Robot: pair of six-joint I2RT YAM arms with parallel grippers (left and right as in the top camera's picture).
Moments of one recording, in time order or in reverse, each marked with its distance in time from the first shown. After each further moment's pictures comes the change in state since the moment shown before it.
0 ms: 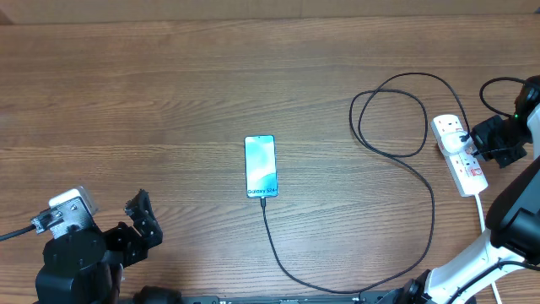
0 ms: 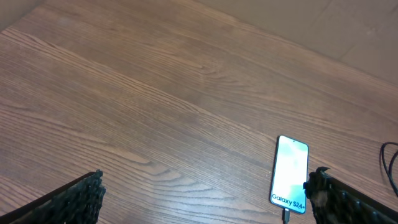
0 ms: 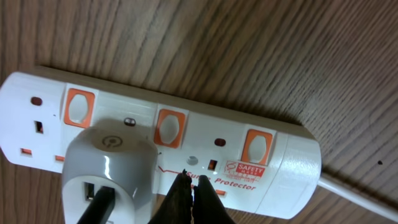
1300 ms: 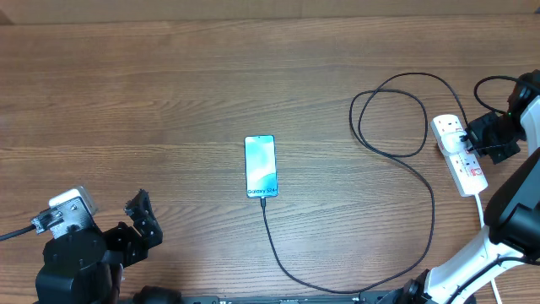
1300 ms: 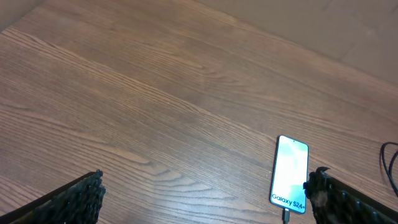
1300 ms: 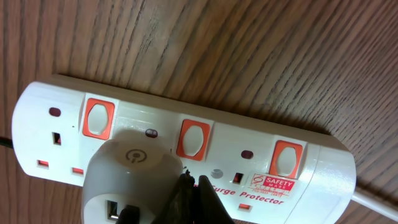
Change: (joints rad) left arm 0.000 0.000 0.000 0.000 0.000 0.000; right arm 0.030 0.024 0.000 0.047 -0.017 0.041
